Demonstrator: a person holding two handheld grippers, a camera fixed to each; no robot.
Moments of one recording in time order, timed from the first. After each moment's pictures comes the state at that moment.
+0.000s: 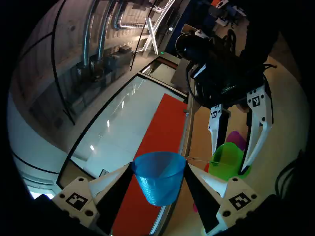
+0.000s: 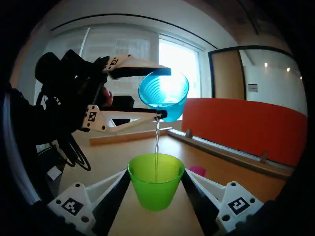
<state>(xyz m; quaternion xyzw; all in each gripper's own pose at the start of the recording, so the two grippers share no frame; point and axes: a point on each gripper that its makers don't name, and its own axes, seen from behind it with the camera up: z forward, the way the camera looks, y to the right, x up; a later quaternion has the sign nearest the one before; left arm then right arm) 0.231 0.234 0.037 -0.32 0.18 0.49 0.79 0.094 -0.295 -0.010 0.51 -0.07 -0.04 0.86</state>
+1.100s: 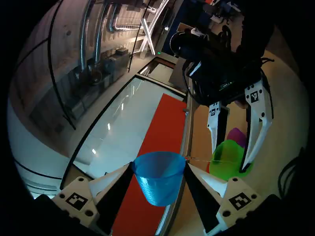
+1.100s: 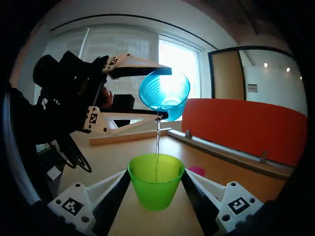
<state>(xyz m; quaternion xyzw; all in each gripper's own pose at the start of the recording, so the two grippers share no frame) 0.229 0.238 0.036 -0.31 0.19 0.51 0.78 0.095 -0.294 -0.010 0.51 -0.07 -0.04 0.86</state>
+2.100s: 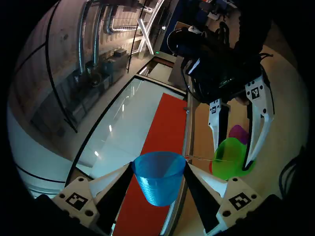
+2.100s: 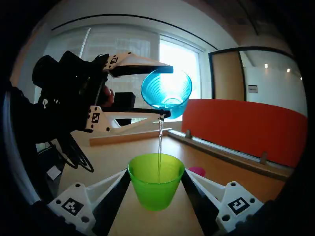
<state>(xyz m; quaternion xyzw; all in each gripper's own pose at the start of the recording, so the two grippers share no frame) 0.229 0.238 0.036 -0.31 0.20 0.52 0.77 0.093 -0.294 -0.010 0.51 -0.07 -0.05 0.86</state>
